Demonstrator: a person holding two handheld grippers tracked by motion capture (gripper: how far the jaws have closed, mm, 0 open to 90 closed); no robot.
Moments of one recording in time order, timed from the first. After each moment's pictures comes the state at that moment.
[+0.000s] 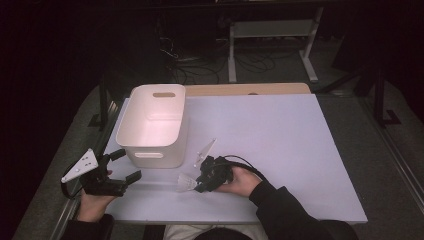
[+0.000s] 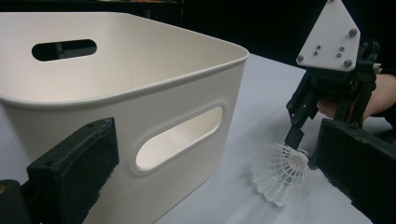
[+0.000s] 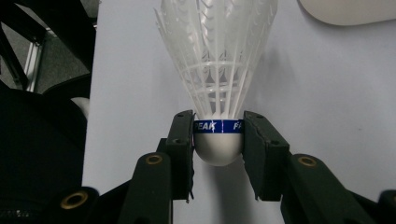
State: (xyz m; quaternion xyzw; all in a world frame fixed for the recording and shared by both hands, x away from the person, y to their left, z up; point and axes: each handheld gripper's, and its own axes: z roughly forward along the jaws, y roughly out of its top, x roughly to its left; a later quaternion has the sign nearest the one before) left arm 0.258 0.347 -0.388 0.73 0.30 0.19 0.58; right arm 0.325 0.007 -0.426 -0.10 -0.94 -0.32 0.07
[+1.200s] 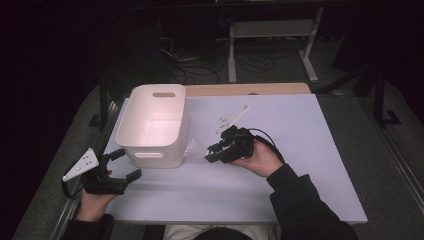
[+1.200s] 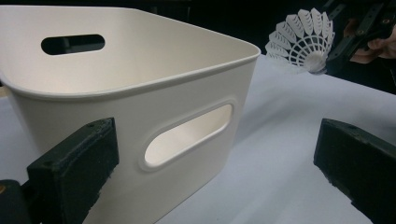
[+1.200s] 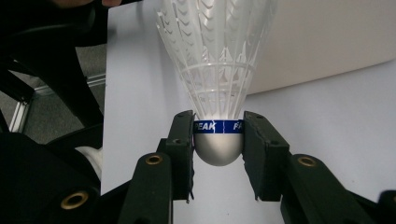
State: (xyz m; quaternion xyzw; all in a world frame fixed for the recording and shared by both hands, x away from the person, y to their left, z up) left arm 0.261 0.347 -0.390 0.72 0.32 0.19 0.58; right arm 0.346 -0.049 -0.340 -0.15 -0.90 -0.41 0.02
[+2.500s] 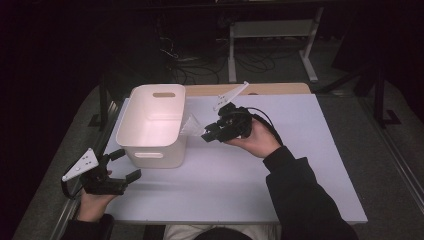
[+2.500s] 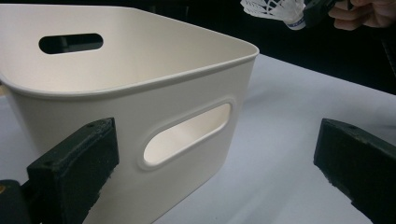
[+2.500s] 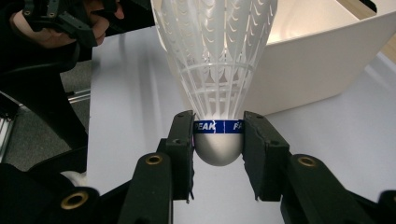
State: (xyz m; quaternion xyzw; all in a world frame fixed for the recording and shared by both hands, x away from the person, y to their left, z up) left arm 0.261 0.348 -0.390 0.73 0.32 0.19 0.58; right arm 0.376 -0.045 -0.299 -0.16 -0.89 -0.43 -0.01
